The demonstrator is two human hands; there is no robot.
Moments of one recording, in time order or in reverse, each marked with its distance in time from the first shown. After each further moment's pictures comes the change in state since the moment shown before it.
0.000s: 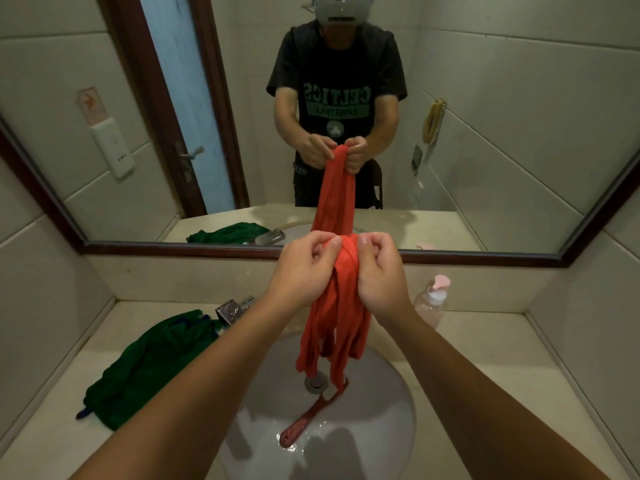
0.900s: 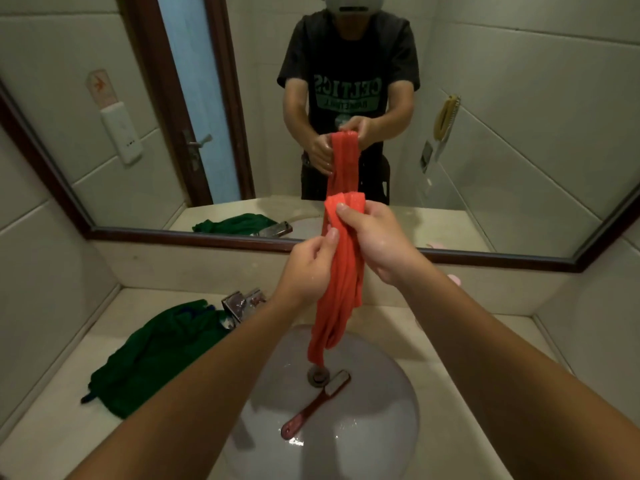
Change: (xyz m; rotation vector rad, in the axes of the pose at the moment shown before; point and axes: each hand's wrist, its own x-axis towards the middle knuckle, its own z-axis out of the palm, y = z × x) left_hand 0.000 -0.019 0.005 -0.370 -0.034 -0.137; right_hand 0.053 -0.040 0.023 0.199 -0.347 0.203
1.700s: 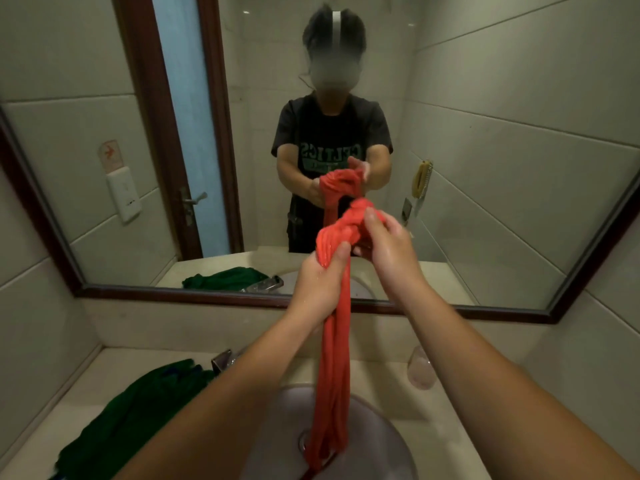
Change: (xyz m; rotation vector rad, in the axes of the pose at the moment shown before) left_hand 0.032 0.073 0.011 -0.220 0.089 0.071; right_hand 0.012 -0.064 -0.011 0.002 0.214 -0.212
